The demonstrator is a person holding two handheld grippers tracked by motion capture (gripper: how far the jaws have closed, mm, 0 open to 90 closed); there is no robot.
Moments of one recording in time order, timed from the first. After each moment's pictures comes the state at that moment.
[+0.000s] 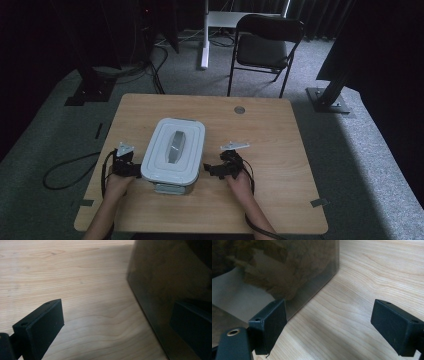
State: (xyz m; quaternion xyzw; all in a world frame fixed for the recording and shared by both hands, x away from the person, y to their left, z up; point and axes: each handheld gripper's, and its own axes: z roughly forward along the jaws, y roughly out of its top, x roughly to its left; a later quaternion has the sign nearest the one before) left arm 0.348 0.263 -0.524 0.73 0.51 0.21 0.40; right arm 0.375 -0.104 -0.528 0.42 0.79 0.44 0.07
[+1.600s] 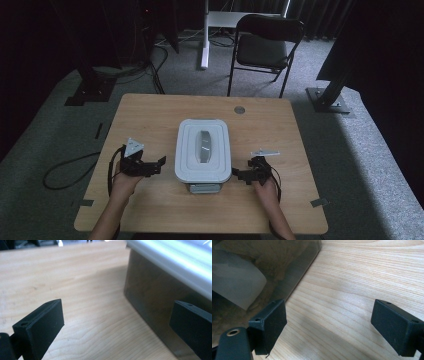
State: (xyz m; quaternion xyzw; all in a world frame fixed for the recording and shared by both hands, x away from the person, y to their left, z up) left arm 0.321 0.224 -0.467 0.74 0.46 0.24 0.43; right arm 0.361 -0.195 -0.546 0.48 0.77 0.42 0.08
